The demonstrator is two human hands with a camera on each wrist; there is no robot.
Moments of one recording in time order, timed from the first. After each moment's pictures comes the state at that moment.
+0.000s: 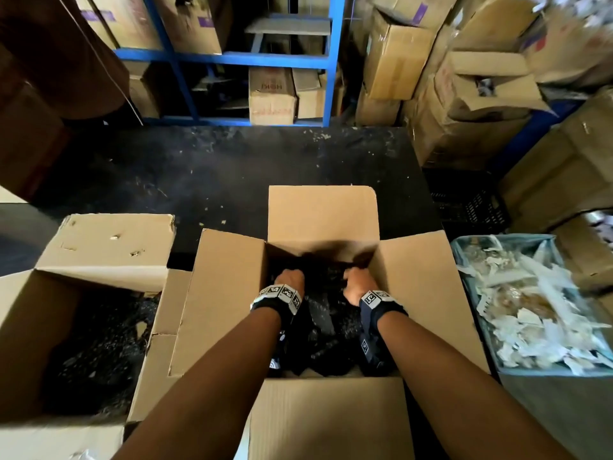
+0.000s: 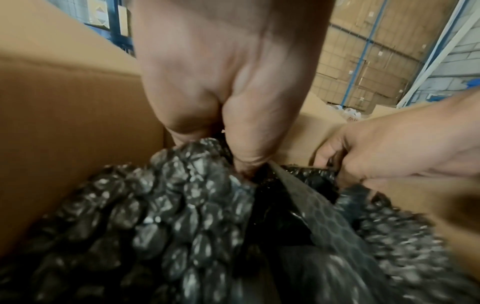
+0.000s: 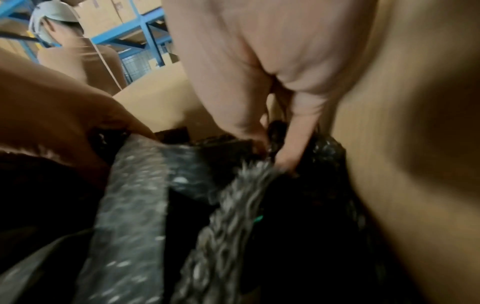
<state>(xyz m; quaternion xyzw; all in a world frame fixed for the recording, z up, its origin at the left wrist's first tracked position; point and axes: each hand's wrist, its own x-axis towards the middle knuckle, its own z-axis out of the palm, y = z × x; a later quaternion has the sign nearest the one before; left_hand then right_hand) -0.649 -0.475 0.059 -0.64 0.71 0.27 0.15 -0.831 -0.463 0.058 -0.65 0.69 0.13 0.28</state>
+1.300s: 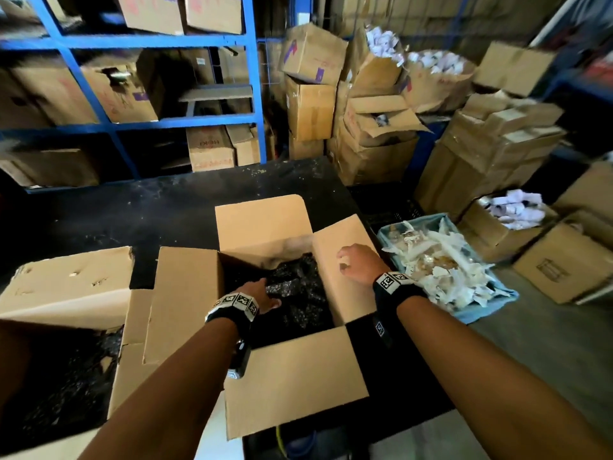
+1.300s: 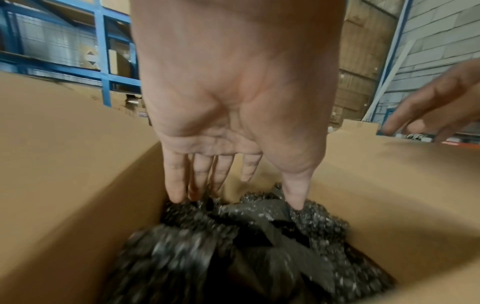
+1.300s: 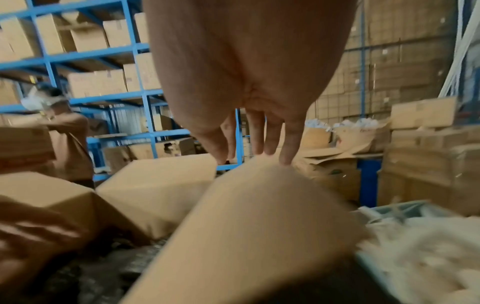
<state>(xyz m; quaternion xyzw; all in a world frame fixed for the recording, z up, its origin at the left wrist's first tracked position) -0.646 -0.408 0.103 -0.57 0.77 0.25 0.13 -0.929 -0.346 0.170 -0.65 0.74 -0.07 0.20</state>
